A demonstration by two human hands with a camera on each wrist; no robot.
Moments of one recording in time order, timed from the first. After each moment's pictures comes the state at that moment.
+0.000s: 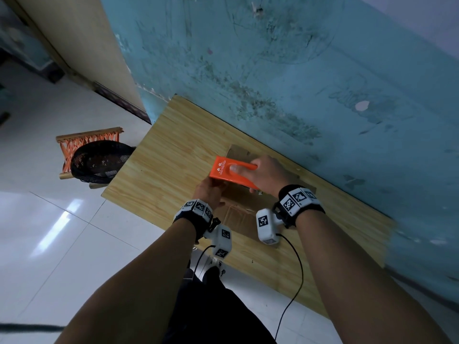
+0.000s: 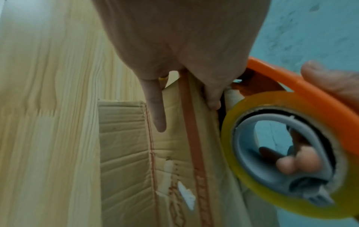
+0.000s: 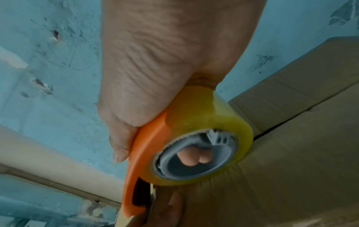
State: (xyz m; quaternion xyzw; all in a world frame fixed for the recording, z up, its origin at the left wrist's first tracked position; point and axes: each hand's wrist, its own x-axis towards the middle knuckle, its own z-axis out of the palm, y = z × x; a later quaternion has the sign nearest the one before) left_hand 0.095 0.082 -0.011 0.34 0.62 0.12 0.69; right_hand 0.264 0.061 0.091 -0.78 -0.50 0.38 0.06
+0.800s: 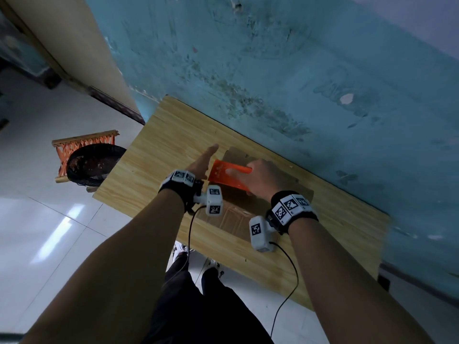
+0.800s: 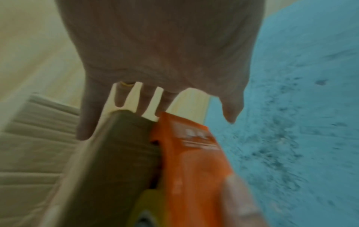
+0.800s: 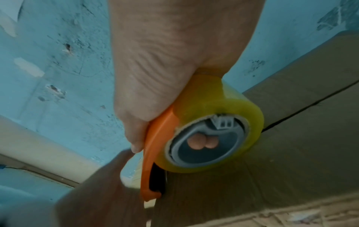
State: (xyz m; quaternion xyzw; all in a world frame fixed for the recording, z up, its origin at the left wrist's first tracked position) left_hand 0.109 0.135 0.031 0.38 0.59 -0.01 0.72; right_hand 0.269 0.038 0.088 -0.80 -0.49 0.34 0.05
